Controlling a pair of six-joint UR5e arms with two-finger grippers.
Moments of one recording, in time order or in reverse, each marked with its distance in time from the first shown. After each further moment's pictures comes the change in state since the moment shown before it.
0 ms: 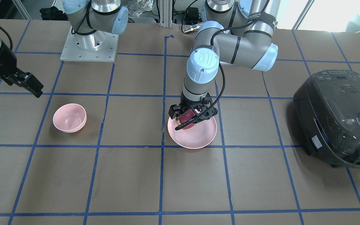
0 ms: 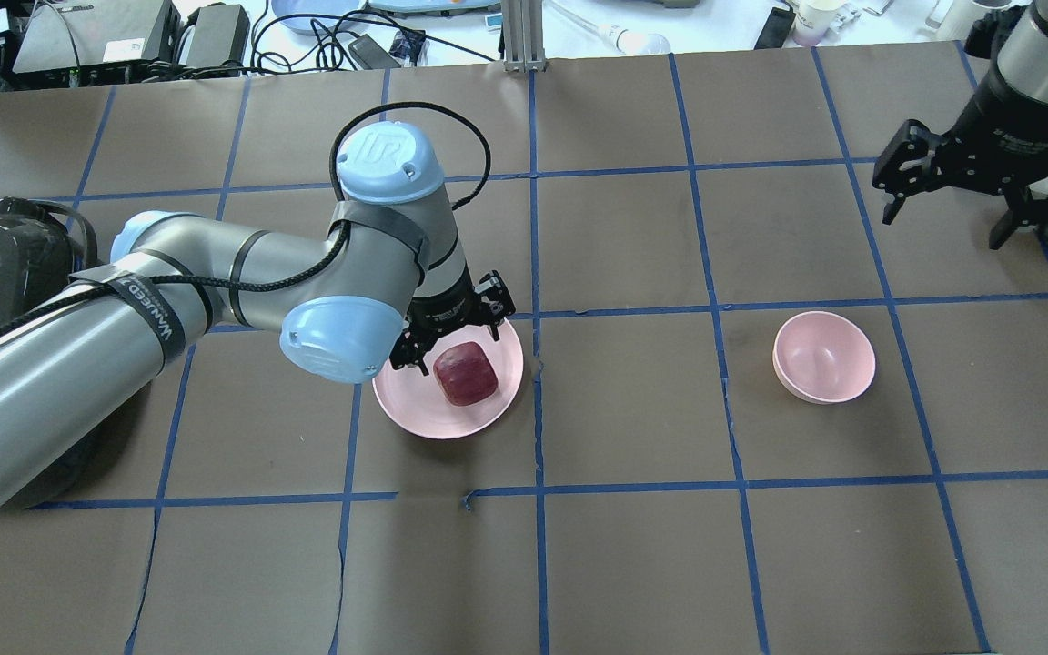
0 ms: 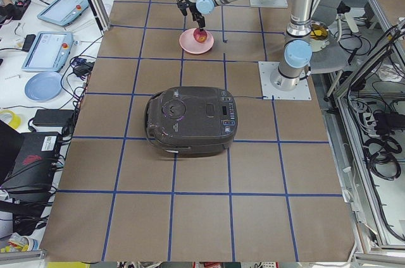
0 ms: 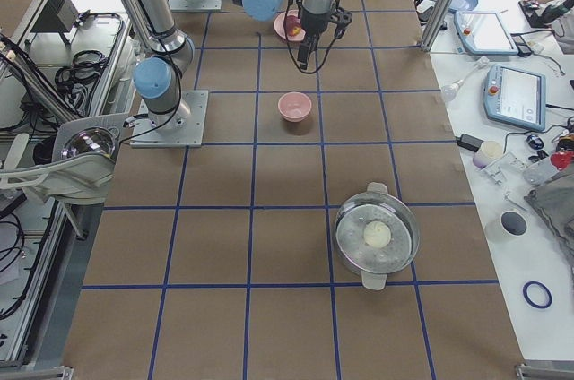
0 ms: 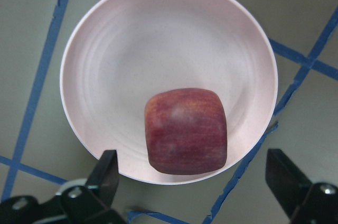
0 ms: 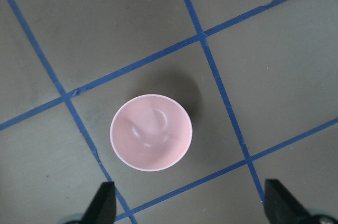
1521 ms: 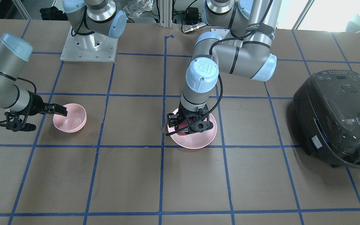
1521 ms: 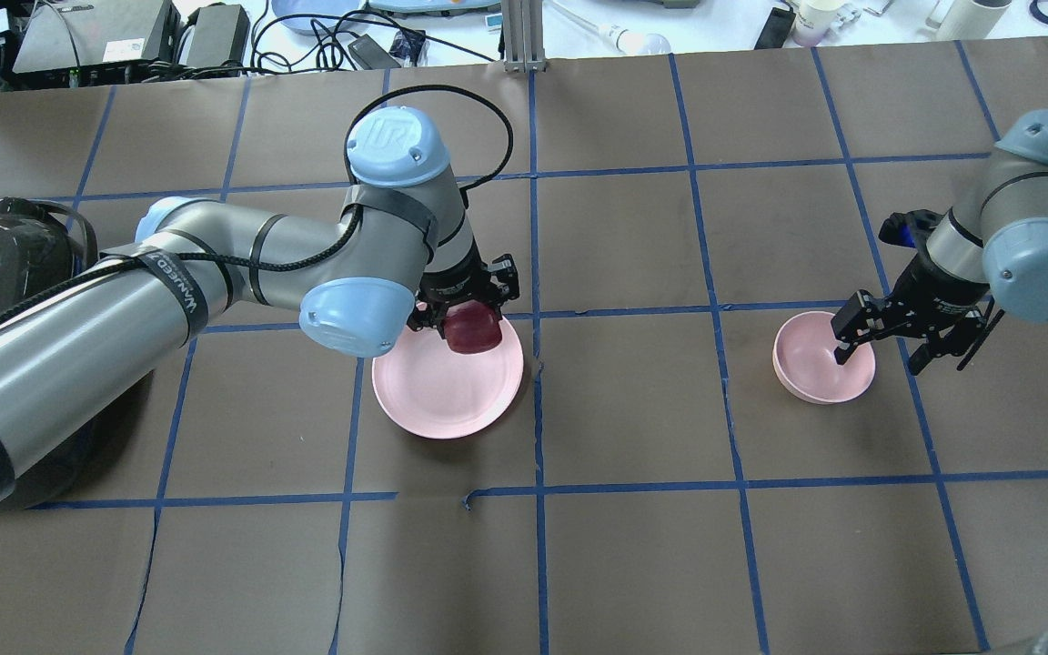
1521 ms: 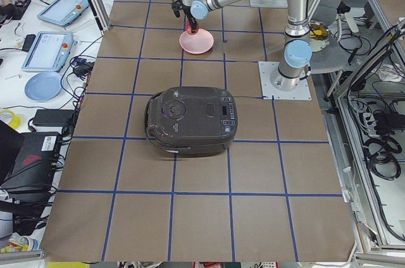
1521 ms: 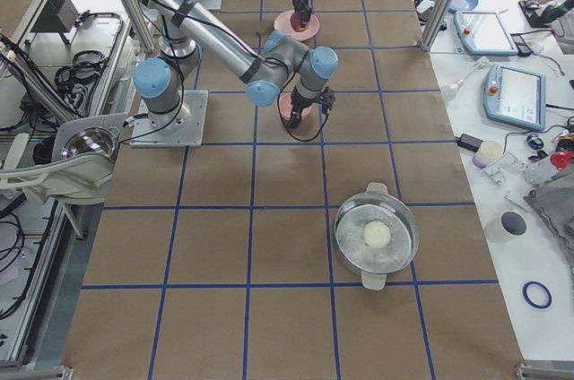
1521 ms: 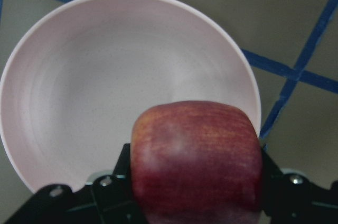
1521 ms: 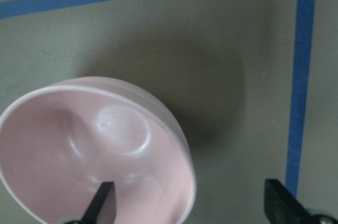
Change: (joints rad) left arm 0.012 -0.053 0.103 0.047 0.003 0.243; right arm -0.109 0.217 0.322 -0.313 0.104 -0.406
